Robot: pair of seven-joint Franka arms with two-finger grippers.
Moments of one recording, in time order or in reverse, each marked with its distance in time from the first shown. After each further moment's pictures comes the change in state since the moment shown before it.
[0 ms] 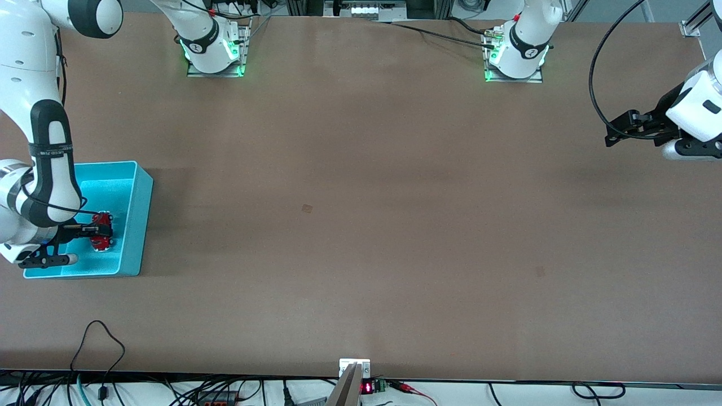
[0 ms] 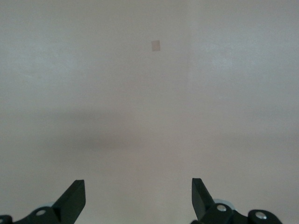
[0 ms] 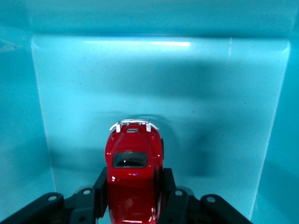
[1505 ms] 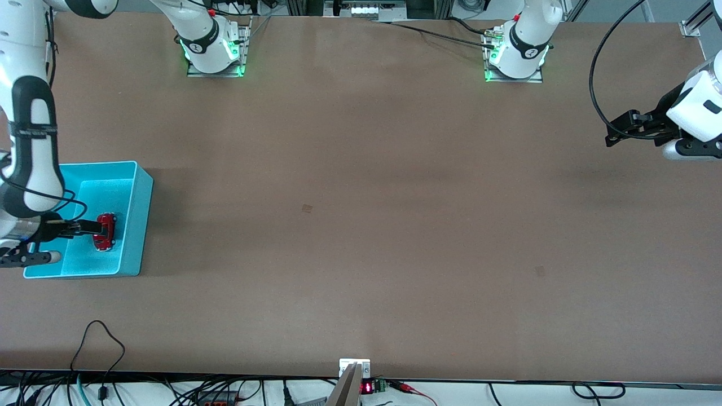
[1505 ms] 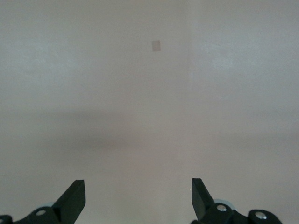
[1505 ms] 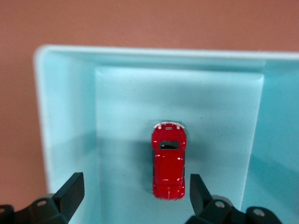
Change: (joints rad) left arm 0.000 0.000 0.001 0.000 0.000 0.000 0.000; right arm 0.028 -0.155 0.003 -0.002 0.027 -0.091 -0.002
